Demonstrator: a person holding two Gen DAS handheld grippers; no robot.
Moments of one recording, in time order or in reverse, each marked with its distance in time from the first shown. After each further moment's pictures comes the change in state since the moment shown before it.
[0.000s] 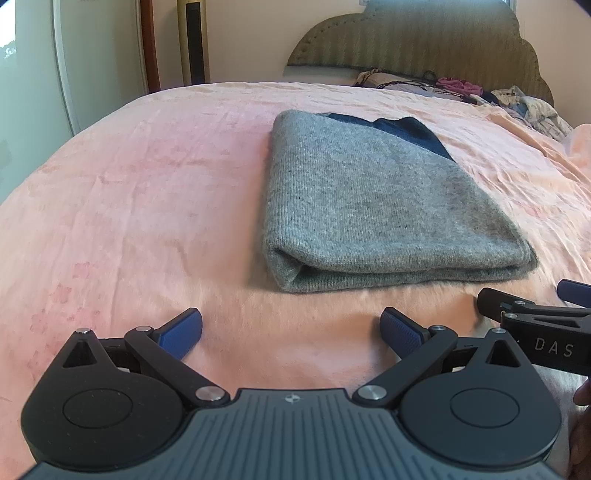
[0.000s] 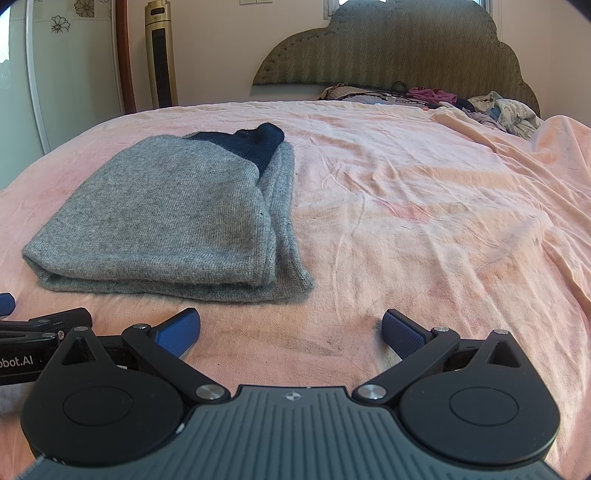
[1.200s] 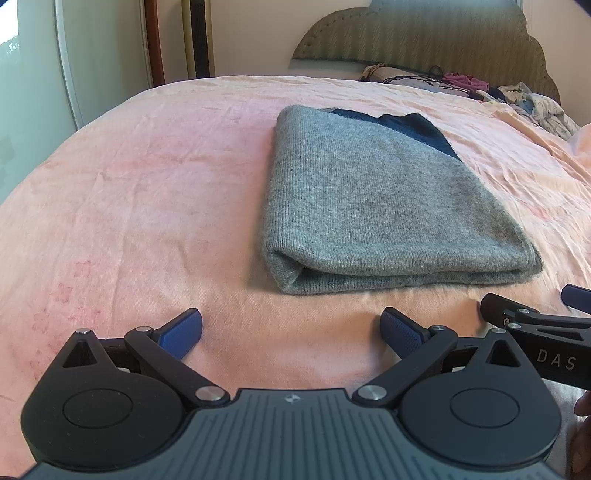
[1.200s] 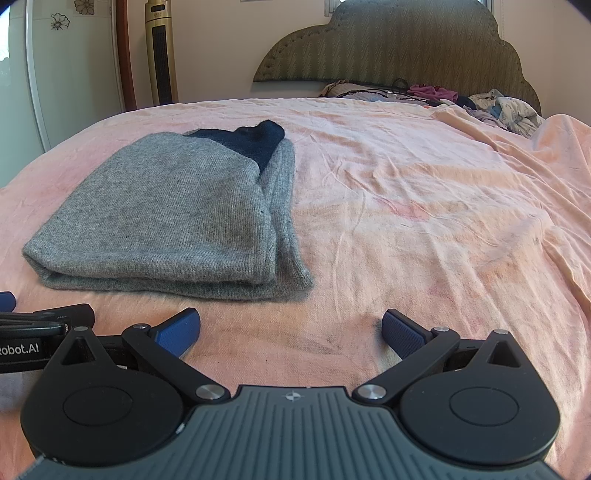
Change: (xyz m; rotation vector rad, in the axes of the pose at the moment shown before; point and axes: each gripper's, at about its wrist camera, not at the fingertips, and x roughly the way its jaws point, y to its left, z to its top) left arm 0.004 -0.002 0.006 -0.012 0.020 0.015; right arm 0.000 -0.002 0.001 -0.009 0.015 0.009
